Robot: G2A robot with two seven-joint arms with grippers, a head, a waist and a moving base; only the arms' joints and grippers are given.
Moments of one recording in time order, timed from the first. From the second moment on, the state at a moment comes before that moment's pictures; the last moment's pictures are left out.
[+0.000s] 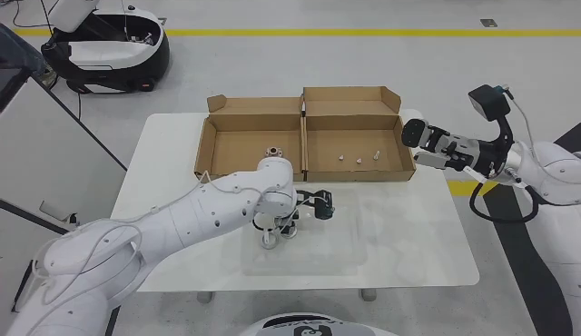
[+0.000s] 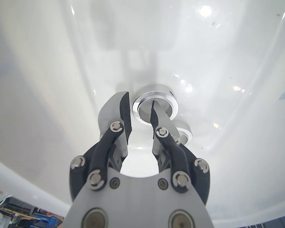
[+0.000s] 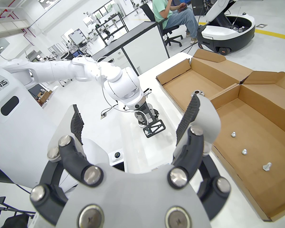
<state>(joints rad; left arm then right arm) 0.61 -1.24 -0.17 -1.42 0.70 -0.53 -1.29 -1.38 -0.80 1.58 -1.71 0.38 -0.71 1.11</state>
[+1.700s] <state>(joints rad) 0.95 -0.94 -0.92 -1.93 0.52 -0.74 -0.70 -1.38 -0.80 1.58 -1.71 0.38 -0.71 1.11</state>
